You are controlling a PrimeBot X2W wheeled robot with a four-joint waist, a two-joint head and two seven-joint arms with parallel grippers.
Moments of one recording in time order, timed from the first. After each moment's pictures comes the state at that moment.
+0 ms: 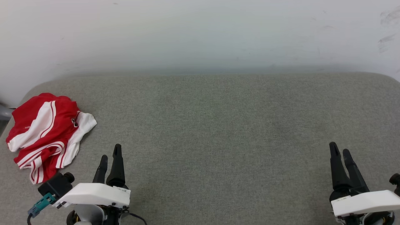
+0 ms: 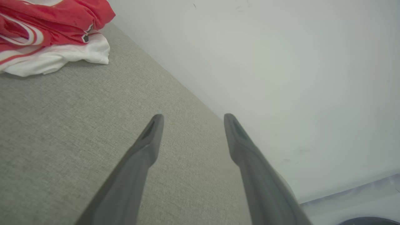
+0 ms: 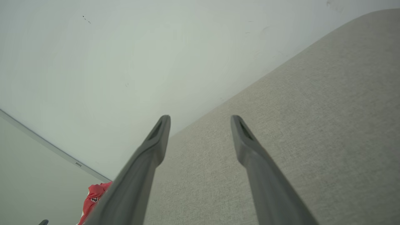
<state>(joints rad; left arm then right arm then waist) -0.06 0.05 0.02 0.13 -0.84 0.03 -0.07 0.01 -0.05 -0.09 0.06 0.76 0.13 -0.07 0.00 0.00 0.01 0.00</state>
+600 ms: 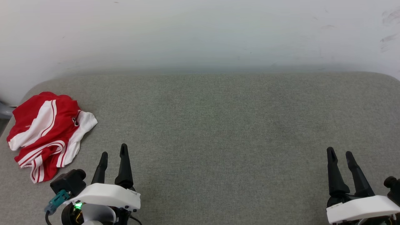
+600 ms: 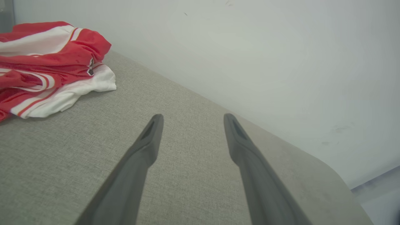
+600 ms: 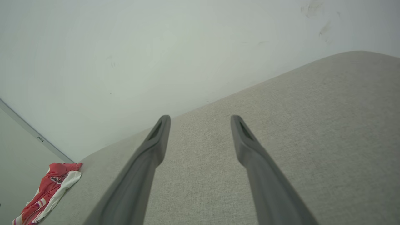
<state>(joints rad) -0.05 0.05 -0.03 0.11 -0.58 0.07 -0.13 0.04 -0.05 -0.08 0.04 0.52 0.13 -0.12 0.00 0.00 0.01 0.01</state>
